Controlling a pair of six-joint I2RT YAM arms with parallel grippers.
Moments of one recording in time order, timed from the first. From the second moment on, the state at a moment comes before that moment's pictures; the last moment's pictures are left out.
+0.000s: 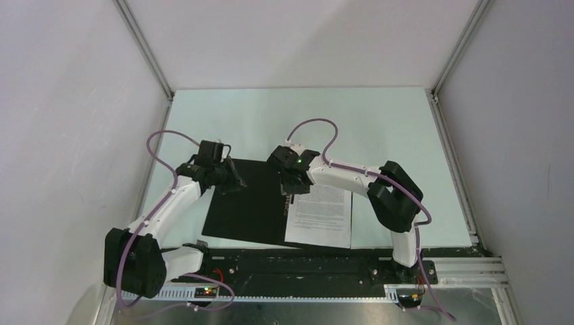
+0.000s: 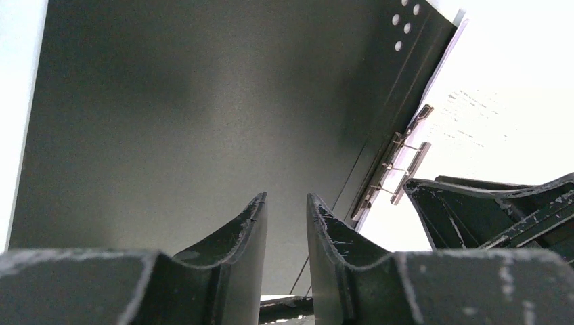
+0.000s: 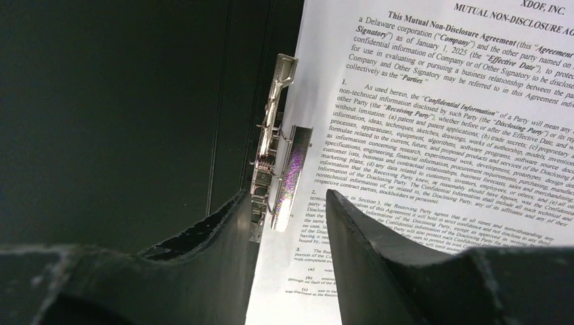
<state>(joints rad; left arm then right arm) -0.24 1.18 0.79 -0.62 0.11 -0.67 0.96 1.94 1.48 -0.73 0.25 0.83</state>
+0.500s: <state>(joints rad) -0.24 1.17 0.77 -0.62 0.12 -0.67 0.96 1.99 1.48 -0.72 0.23 0.83</state>
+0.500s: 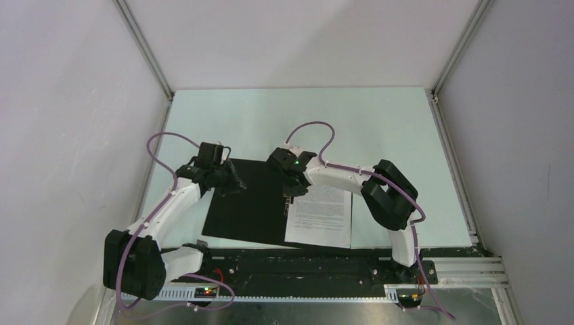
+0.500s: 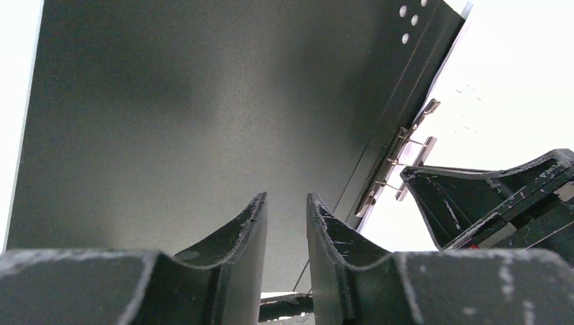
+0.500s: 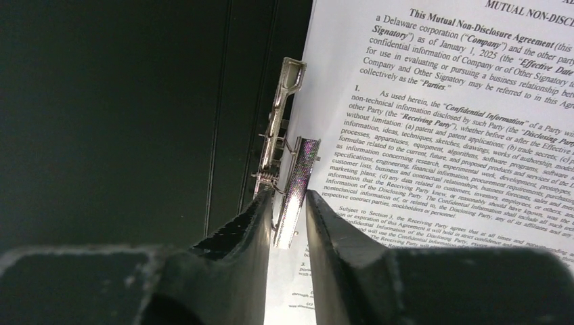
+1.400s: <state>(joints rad) -0.24 1.19 0.75 -0.62 0.12 -0.67 0.86 1.89 1.32 -0.59 0.19 0.72</state>
